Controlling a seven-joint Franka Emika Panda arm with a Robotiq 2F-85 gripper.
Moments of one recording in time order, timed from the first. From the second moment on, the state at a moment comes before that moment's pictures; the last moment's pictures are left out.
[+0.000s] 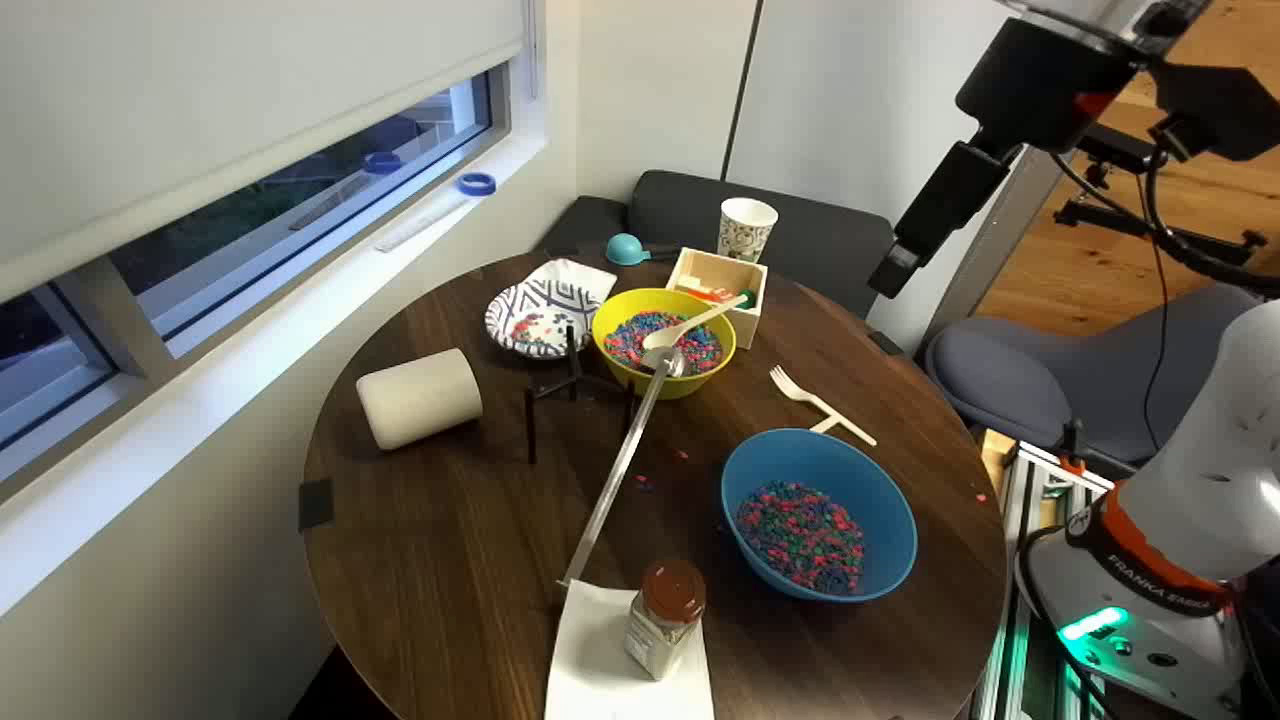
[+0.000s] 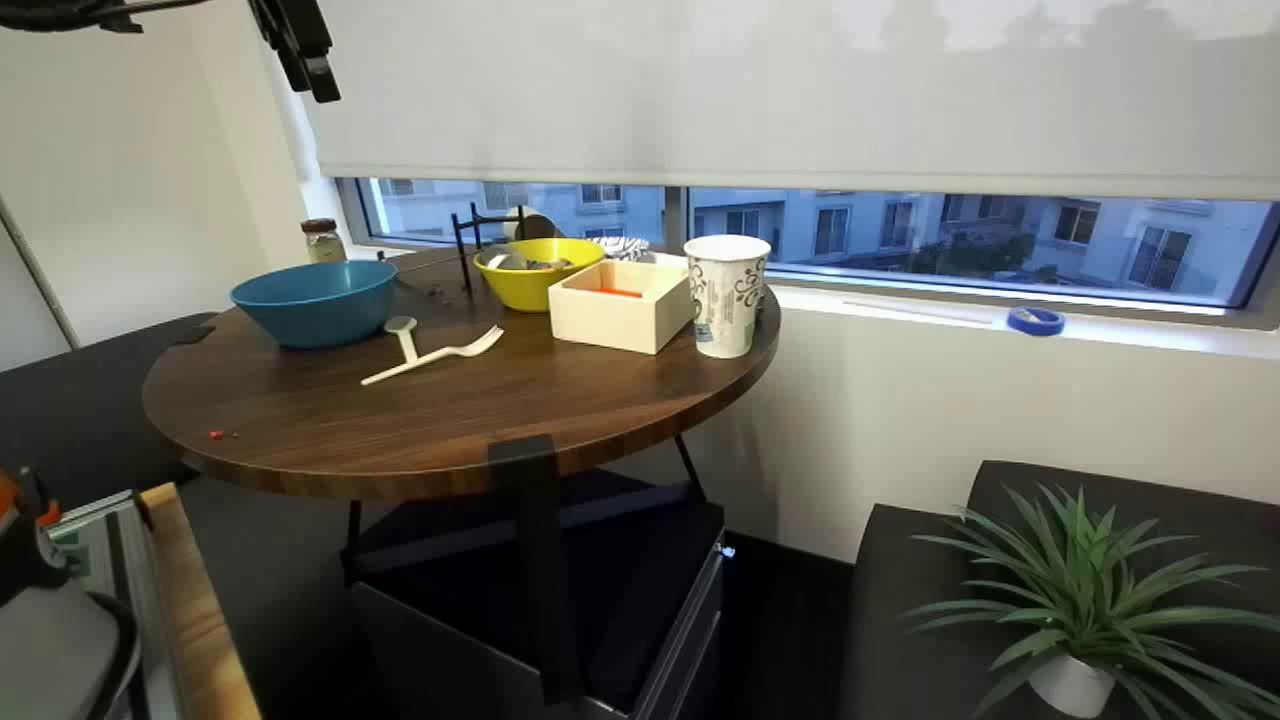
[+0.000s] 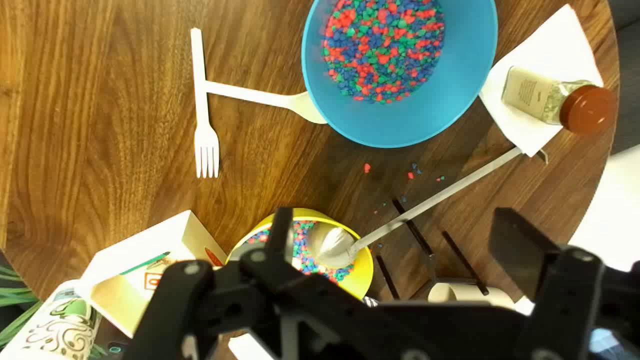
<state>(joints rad) 0.14 -0.78 0.23 -2.51 0.22 1.94 0.33</state>
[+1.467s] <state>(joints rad) 0.22 -0.27 0.12 -2.27 0.50 2.30 0.02</state>
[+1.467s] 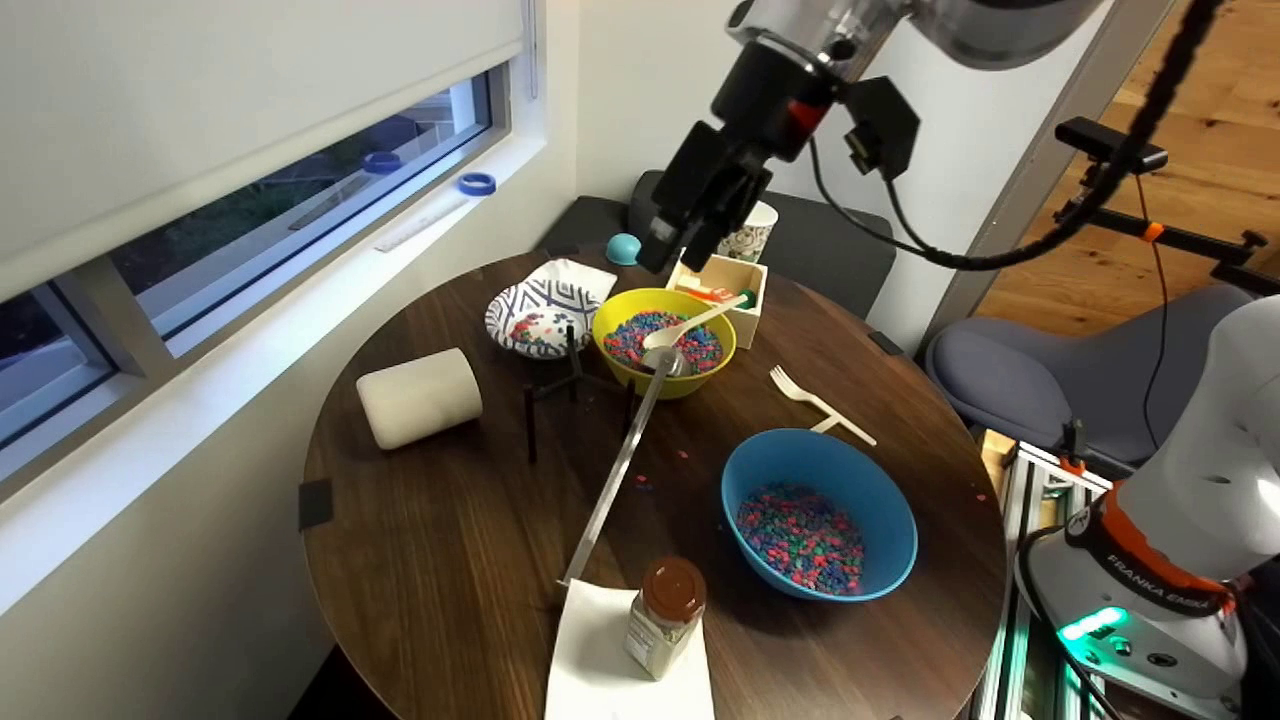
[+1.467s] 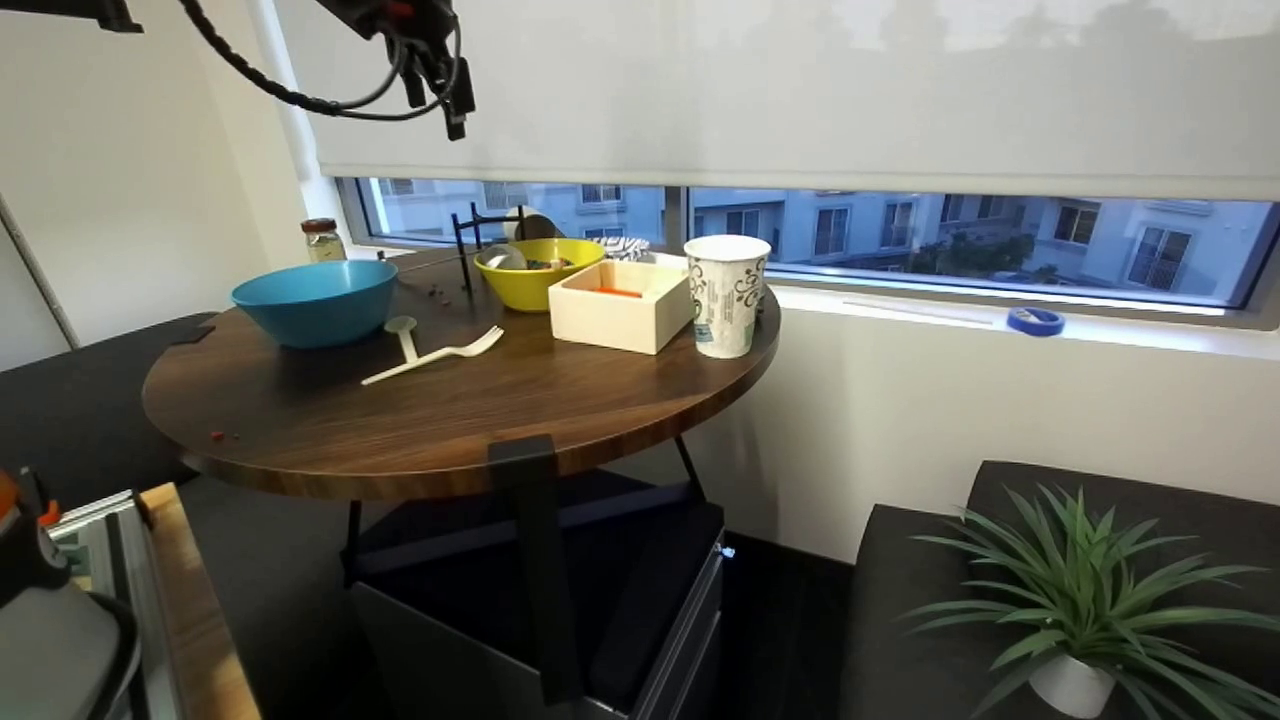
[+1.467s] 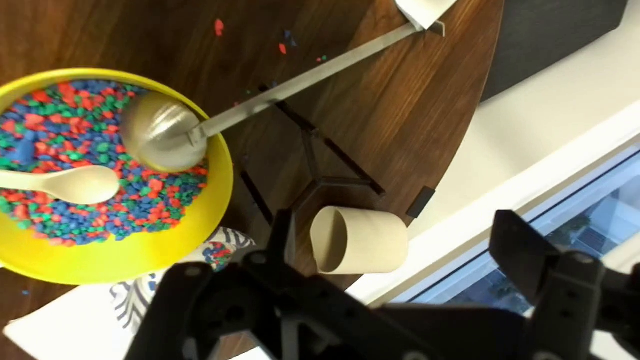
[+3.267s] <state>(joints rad) 0.17 0.52 0.25 -1.65 0.61 2.45 -0.11</state>
